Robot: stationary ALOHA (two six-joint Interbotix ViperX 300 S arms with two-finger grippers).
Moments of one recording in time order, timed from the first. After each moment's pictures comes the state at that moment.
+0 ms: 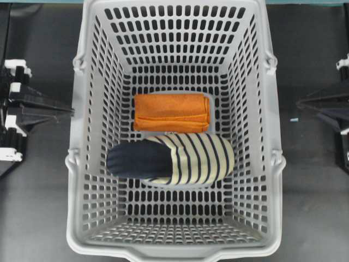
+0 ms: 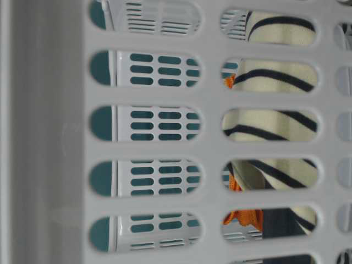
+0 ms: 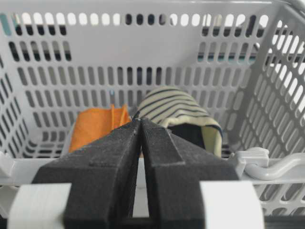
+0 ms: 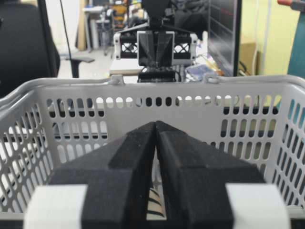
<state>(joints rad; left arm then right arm) 0.00 -0.97 1.19 0.00 -0.29 0.00 0.00 -0.97 1.18 0.00 -0.29 0.00</state>
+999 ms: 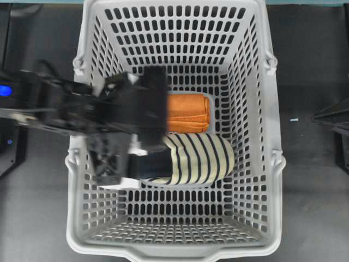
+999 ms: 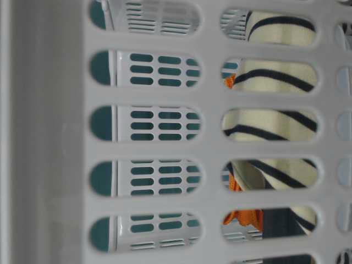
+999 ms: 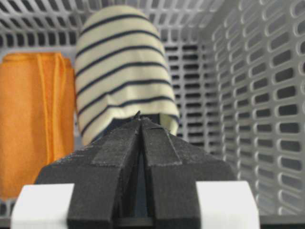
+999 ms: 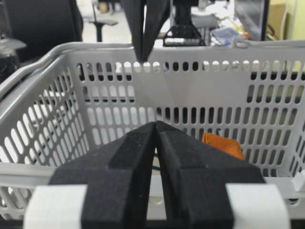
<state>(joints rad) -0.13 -0.14 0.10 0.04 0.86 -0.12 0.08 -1.11 1.16 0.01 -0.02 0.01</state>
